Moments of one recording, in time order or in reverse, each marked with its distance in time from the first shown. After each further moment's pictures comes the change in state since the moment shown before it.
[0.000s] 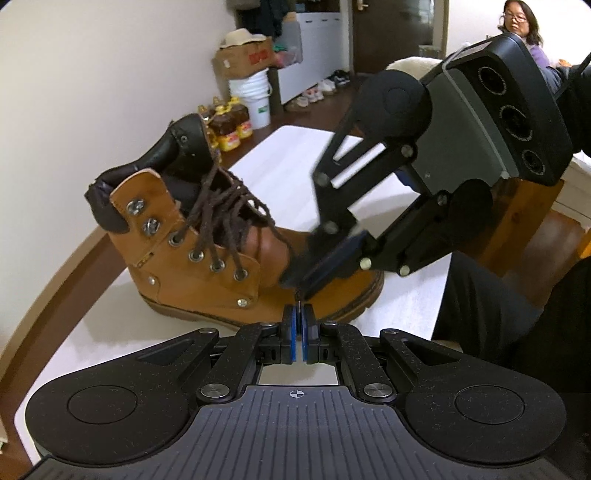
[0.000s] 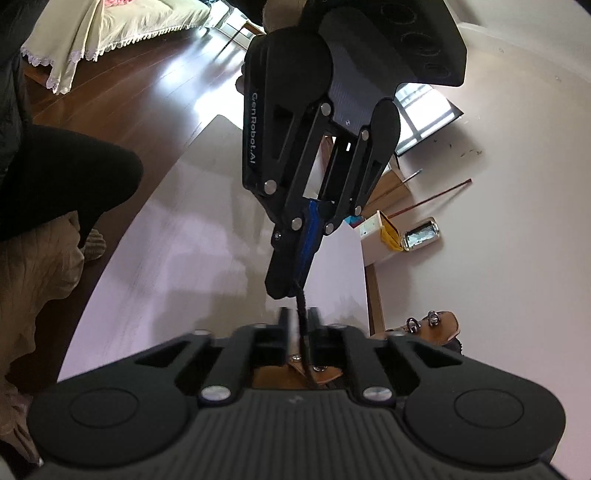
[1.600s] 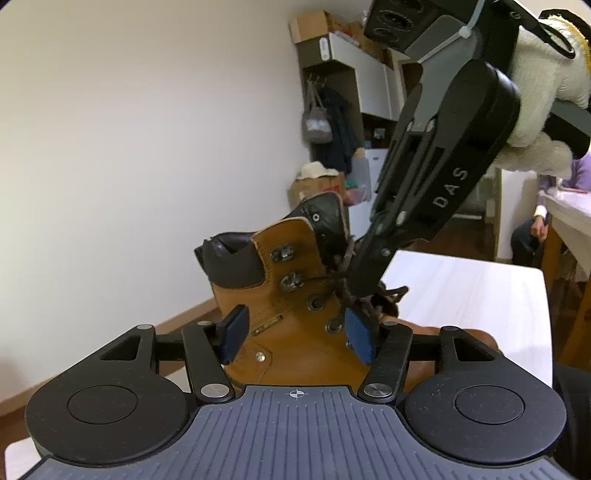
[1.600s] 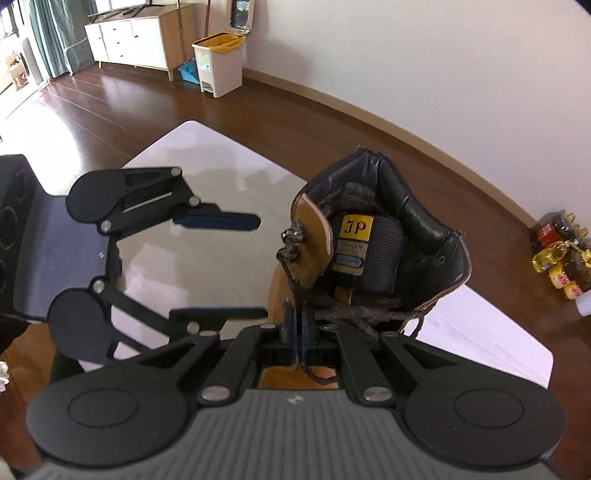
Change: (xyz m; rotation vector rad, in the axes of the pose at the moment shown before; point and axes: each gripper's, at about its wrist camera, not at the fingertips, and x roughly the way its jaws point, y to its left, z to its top) left arm 0.001 0.052 -0.053 -0.089 -0.516 0.202; right arm 0.068 -0.152 0.007 1.132 0.639 0.007
